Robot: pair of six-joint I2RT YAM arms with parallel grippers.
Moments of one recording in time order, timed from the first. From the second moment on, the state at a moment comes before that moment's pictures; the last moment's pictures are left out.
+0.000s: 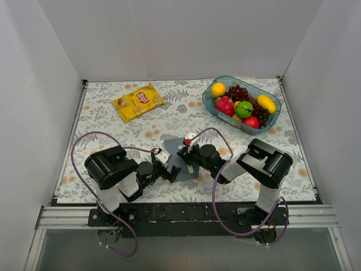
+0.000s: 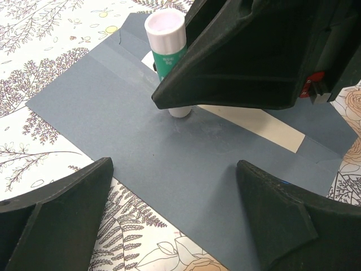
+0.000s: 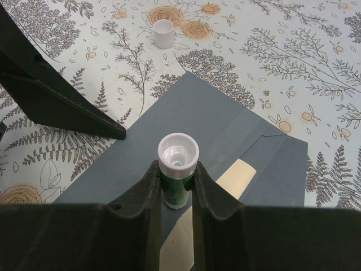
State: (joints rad) left arm -0.82 1.81 0.12 1.46 -0.05 -0.05; right arm 0.92 1.81 0.51 1.05 0.01 0.02
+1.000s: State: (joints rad) left arm -0.89 1.84 0.16 1.45 -0.13 -0.06; right arm 0.92 1.81 0.51 1.04 0.01 0.02
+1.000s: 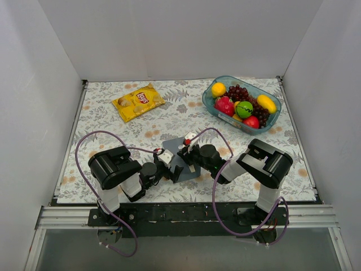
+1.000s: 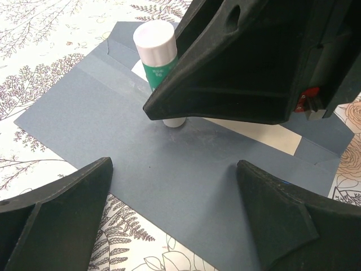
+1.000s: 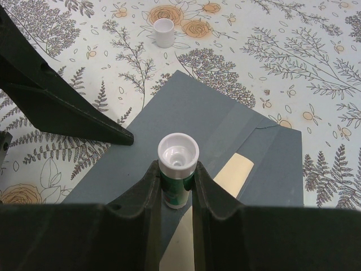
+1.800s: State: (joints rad) left arm -0.89 1.73 0.09 1.39 -0.04 -0.04; right arm 0.92 1.81 0.51 1.04 0.01 0.02
